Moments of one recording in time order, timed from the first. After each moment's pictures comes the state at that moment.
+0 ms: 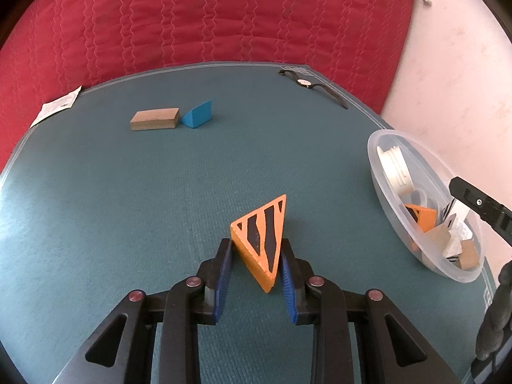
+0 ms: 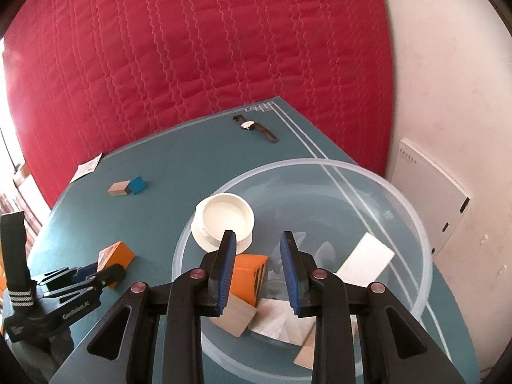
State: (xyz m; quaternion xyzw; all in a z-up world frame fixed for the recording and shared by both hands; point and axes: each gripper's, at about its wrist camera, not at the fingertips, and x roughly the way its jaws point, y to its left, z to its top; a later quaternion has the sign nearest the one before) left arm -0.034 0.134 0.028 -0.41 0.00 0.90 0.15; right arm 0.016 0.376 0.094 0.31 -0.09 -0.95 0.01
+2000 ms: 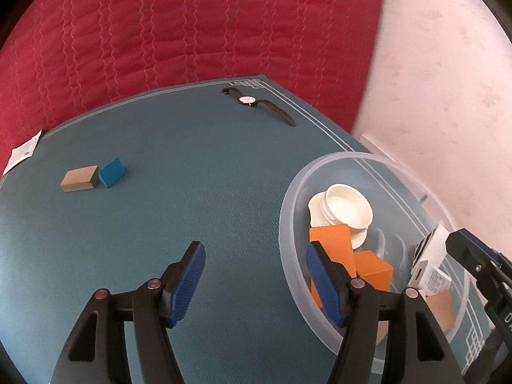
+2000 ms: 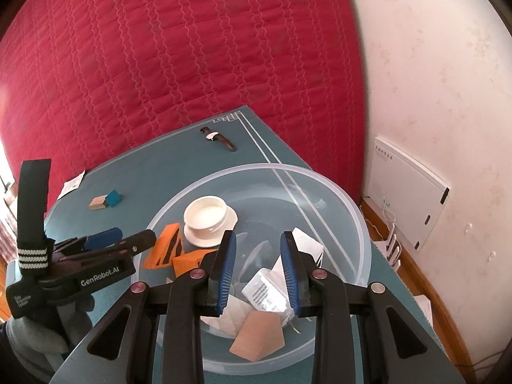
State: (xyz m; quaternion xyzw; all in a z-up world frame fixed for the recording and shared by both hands) left arm -0.060 0.227 0.055 -0.39 0.04 0.90 0.19; right arm 0.040 0.429 0.098 0.30 -0.11 -0.95 -0.03
